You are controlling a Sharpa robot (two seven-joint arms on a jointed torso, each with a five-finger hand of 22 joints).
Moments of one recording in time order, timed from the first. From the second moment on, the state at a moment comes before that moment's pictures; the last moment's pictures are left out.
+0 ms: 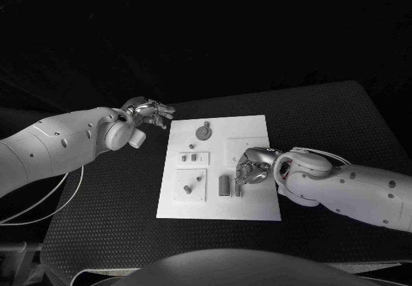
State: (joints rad) left arm 1.21 -0.74 -0.09 1.06 -0.31 -0.10 0.09; left_hand 0.96 -0.04 0.42 -0.28 0.06 0.89 0.17 0.29 0.44 1.16 0.10 0.08 0.34 1.07 -0.01 1.02 0.44 0.03 1.16 -0.11 0.12 1.22; right arm 1.13 -0.75 -0.19 1.56 -1.41 -0.17 -0.29; right_hand 0.97 -0.22 0.39 -0.07 0.89 1.03 0.08 0.17 0.73 1.23 -0.01 1.01 1.10 1.25 -0.12 1.39 0.89 0.25 1.14 -0.02 0.85 1.31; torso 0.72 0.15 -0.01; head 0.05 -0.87
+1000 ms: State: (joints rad) left arm 1.21 -0.74 -0.09 1.06 -0.32 -0.10 0.09; left_hand 0.96 -0.04 0.42 -0.28 0.06 0.89 0.17 0.29 0.44 1.16 0.10 0.08 0.34 1.07 -0.01 1.02 0.44 0.03 1.16 -0.11 0.12 1.22; right arm 1.13 -0.74 -0.18 1.54 -1.39 -0.14 -0.27; right_hand 1.06 -0.18 0.50 -0.10 1.65 1.01 0.09 0.21 0.74 1.21 -0.01 1.03 1.09 1.25 -0.11 1.39 0.90 0.21 1.12 -0.05 0.88 1.31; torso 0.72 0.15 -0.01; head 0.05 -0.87
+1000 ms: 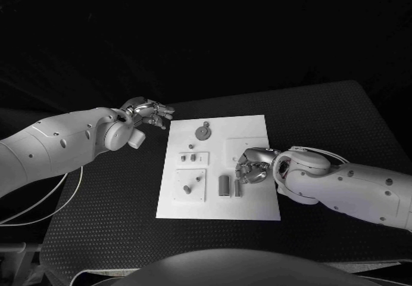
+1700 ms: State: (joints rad) left arm 1.21 -0.74 -0.09 1.06 -0.32 -0.10 0.09; left_hand 0.96 -0.04 0.42 -0.28 0.06 0.89 0.17 0.29 0.44 1.16 0.10 0.08 0.34 1.07 -0.01 1.02 0.44 0.03 1.16 -0.11 0.12 1.22; right arm 1.13 -0.76 -0.18 1.54 -1.35 -0.20 -0.23; right_hand 1.02 -0.20 0.47 -0.08 1.65 0.97 0.09 0.18 0.73 1.18 0.00 1.01 1.07 1.23 -0.11 1.38 0.89 0.23 1.10 -0.03 0.86 1.31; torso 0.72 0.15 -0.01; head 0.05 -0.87
